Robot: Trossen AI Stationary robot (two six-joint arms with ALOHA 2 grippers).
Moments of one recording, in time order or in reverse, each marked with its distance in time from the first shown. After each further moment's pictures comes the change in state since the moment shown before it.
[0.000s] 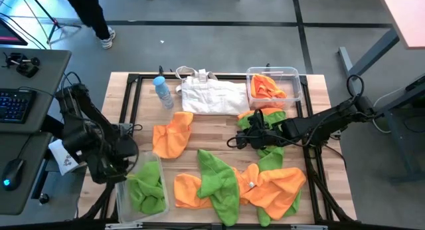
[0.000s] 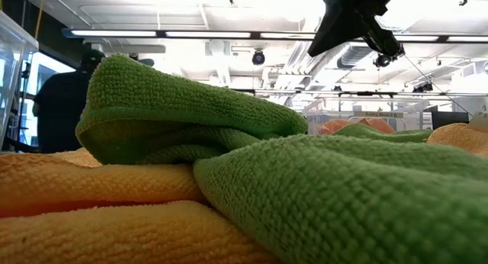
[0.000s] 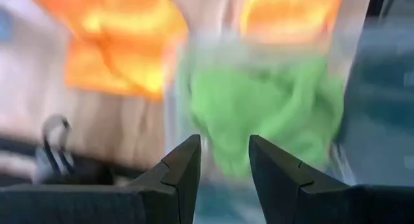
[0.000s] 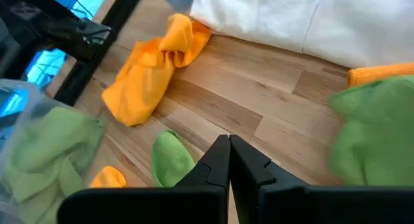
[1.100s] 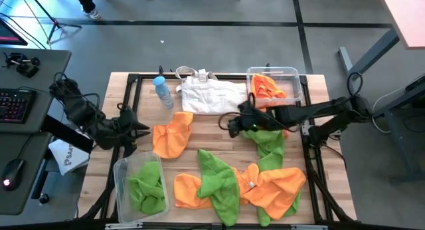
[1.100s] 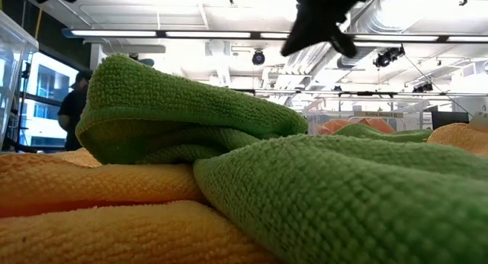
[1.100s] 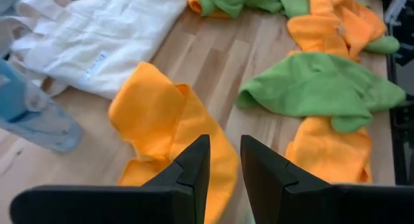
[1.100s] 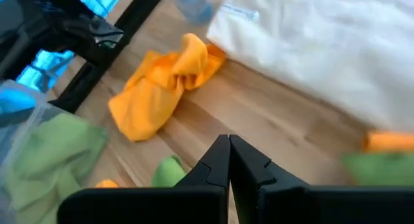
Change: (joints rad) left arm 0.264 -0.403 -0.326 0.314 -0.365 0.299; right arm -0.197 0.056 0.088 0.087 -0.176 -0.300
